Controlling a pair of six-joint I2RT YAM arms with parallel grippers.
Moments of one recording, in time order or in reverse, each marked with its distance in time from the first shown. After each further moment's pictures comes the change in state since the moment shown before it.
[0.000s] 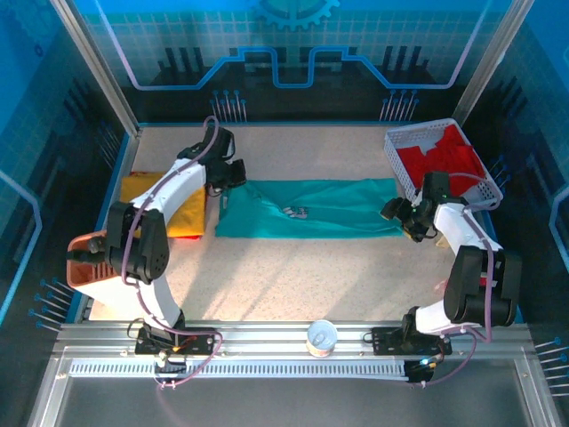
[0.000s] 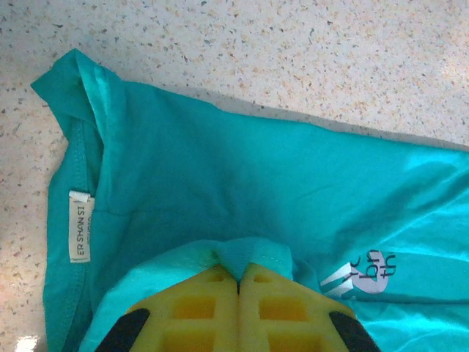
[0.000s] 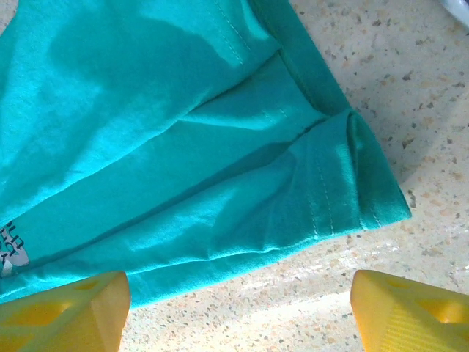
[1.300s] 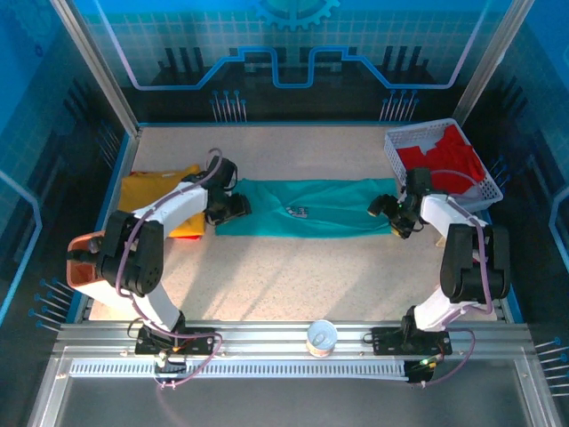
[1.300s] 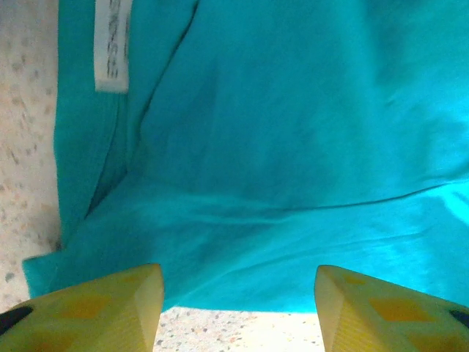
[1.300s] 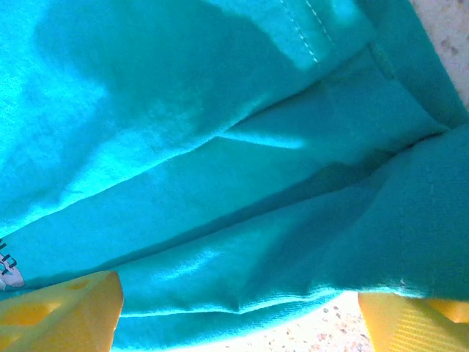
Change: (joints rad) left arm -0.048 -0.115 -0.332 0.026 -0.021 -0.083; right arm 0.095 0.166 0.061 0.074 0.010 0.084
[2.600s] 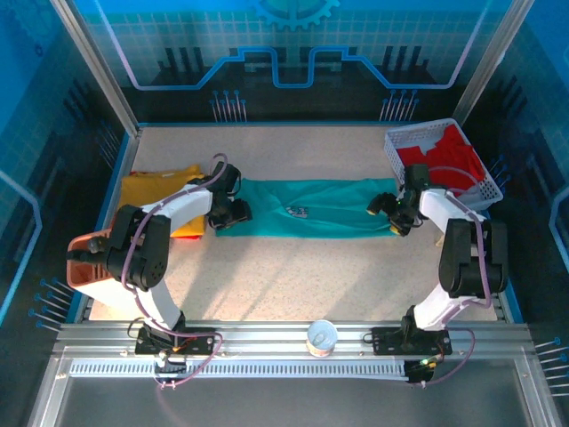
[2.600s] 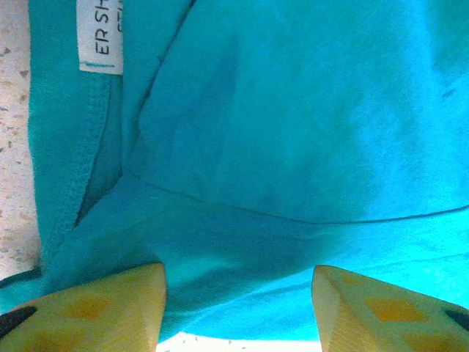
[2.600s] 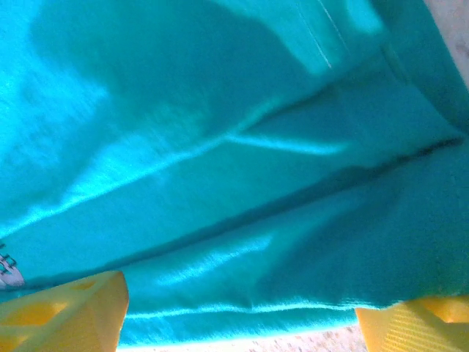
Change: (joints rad) left arm -0.012 0.051 -0.016 0.037 -0.013 0.001; right arm 0.007 0.043 0.068 -0.055 0.000 -0.003
